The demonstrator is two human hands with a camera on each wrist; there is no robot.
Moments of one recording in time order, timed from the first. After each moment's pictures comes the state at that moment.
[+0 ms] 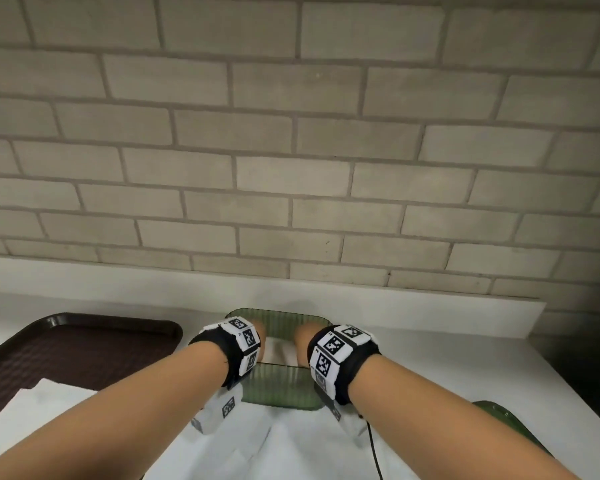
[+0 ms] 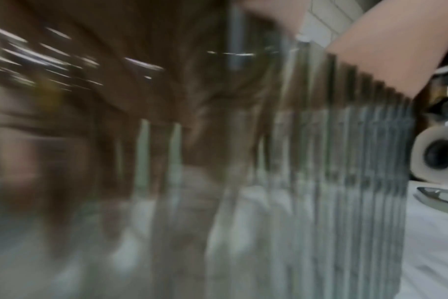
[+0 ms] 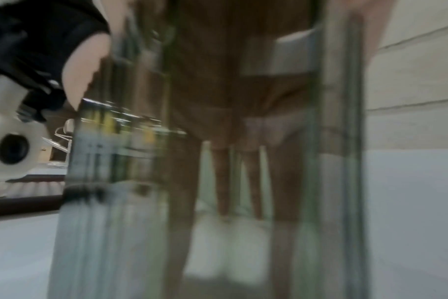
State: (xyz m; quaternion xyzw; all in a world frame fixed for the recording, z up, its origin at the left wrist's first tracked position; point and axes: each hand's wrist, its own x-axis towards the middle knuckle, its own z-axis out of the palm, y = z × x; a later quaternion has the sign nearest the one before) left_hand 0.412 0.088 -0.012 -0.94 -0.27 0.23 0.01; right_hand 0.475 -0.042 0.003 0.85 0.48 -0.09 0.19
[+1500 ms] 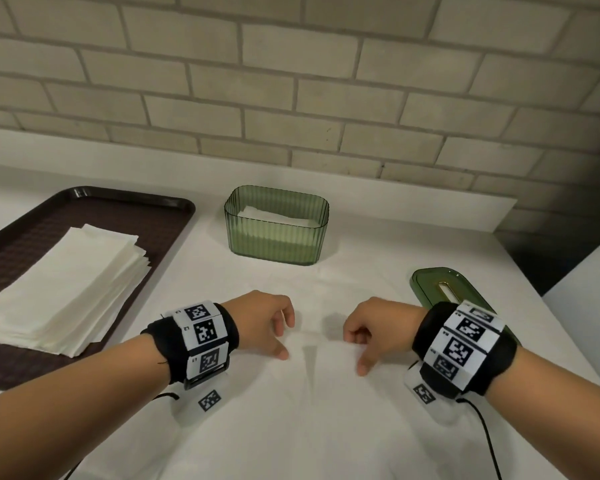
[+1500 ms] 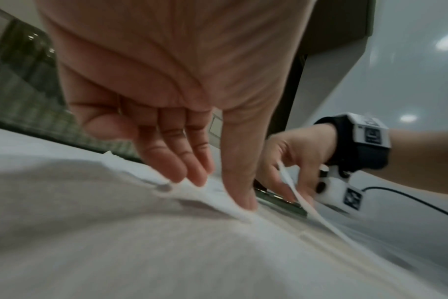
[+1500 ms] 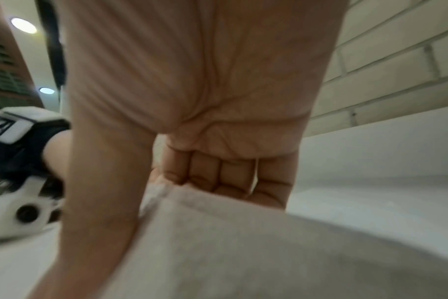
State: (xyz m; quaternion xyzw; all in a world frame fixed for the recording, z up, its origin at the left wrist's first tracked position) left_hand 0.227 -0.080 -0.014 -0.94 -0.13 0.12 -0.29; right_hand 0.374 -0.254 0.013 0.77 0.56 -0.30 0.03
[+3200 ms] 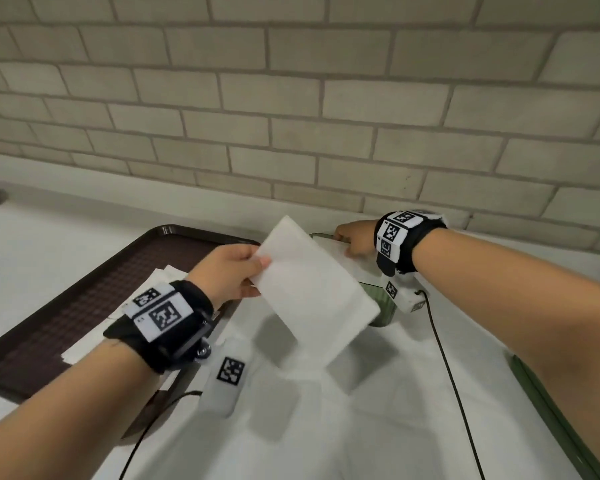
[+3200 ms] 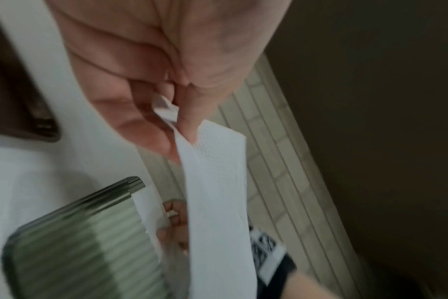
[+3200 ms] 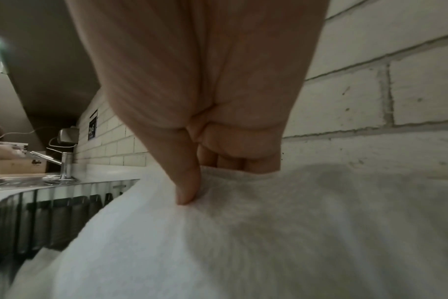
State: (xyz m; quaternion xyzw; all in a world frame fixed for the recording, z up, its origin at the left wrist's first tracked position) left_hand 0.199 0.035 0.061 -0.64 -0.32 -0.21 -0.66; right_hand 0.436 -0.015 0.081 0.80 0.56 -0.12 0.14
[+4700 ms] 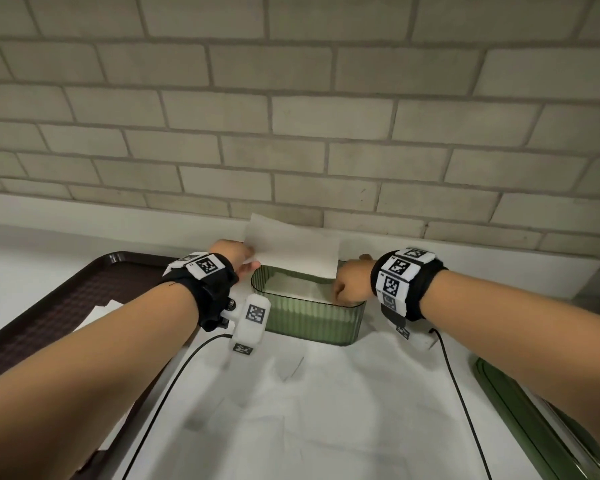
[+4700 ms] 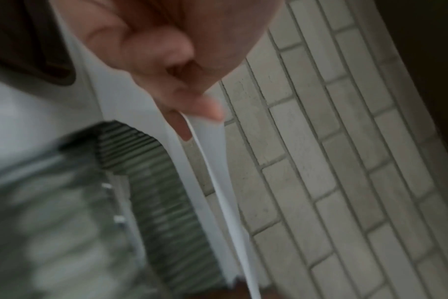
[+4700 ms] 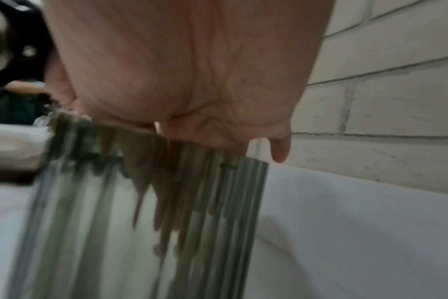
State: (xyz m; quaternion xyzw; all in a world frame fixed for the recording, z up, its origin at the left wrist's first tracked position) left_hand 0.315 0.073 0.070 -0.62 -0.50 -0.19 -0.58; right_hand 0.466 -0.071 0.057 0.79 0.57 -0.14 0.16
